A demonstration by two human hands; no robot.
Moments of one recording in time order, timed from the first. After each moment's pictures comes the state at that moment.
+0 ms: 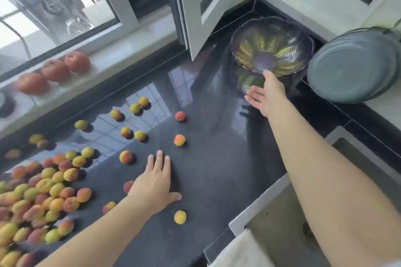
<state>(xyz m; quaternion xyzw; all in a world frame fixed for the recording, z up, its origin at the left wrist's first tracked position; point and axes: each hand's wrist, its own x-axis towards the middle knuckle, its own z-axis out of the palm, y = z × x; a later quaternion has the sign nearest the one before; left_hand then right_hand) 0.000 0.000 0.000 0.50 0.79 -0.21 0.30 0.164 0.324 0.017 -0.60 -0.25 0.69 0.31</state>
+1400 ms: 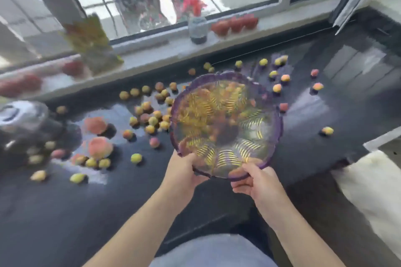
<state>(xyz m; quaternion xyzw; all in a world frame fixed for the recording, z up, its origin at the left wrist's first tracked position) -0.142 -0.483 0.074 -0.07 0.61 0.64 0.46 0.007 -0.383 0.094 -0.54 -0.45 0.71 0.11</state>
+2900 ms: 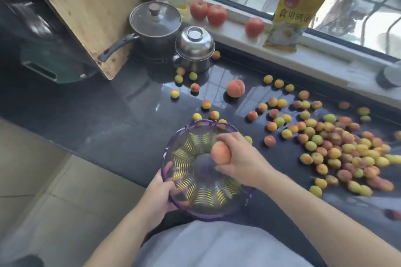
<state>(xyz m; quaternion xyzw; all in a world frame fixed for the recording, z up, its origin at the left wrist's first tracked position) -0.170 -0.789 0.011 -0.39 0.52 0.69 0.31 -0.232 -0.547 0.057 0.06 -0.94 0.28 -0.21</state>
